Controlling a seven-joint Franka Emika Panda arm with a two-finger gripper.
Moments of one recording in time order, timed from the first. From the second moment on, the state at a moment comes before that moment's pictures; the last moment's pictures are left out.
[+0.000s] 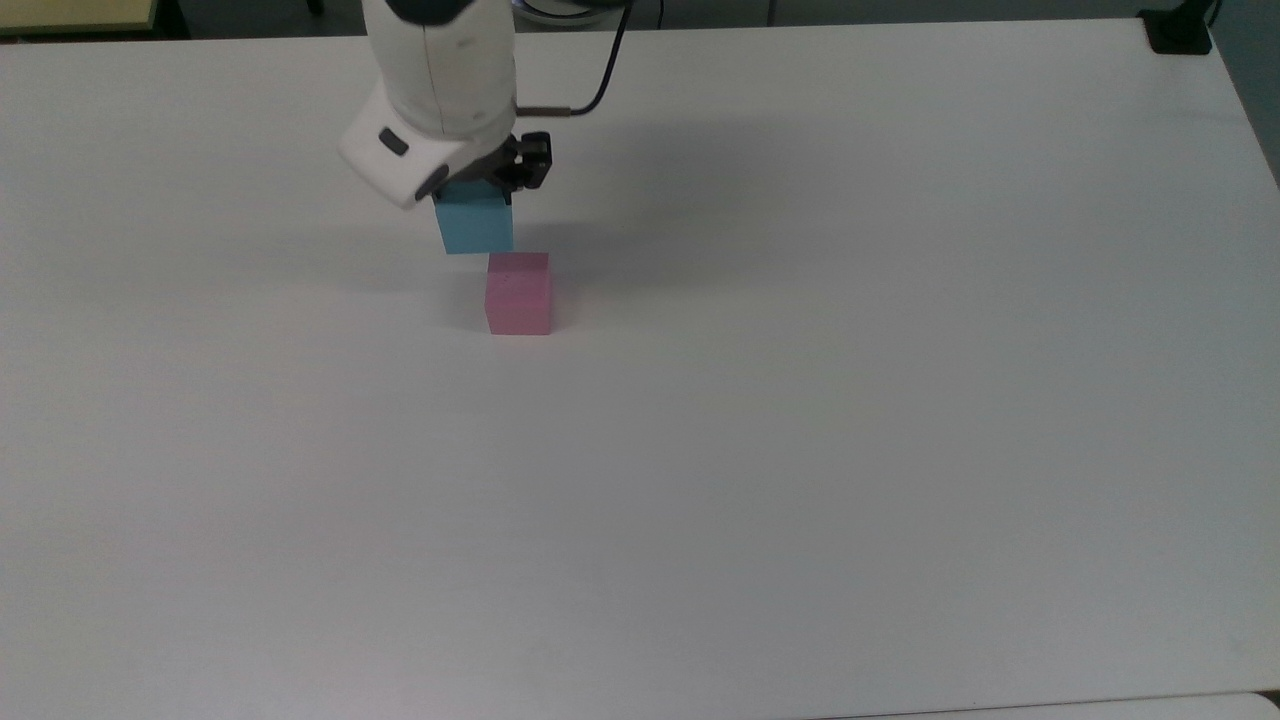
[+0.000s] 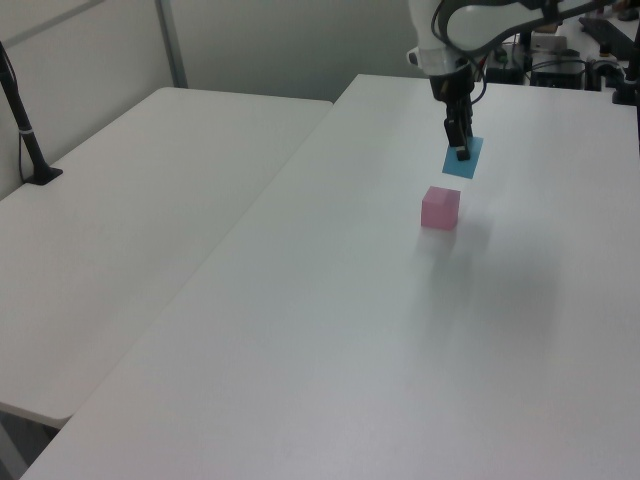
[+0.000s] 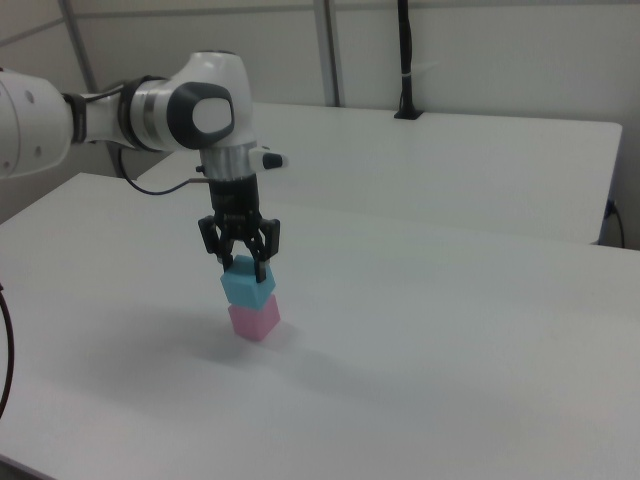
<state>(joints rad) 0.20 0.29 -0.24 -1.63 -0.06 1.68 -0.15</state>
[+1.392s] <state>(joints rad) 0.24 0.38 -0.23 -1.62 -0.05 1.77 -0.04</state>
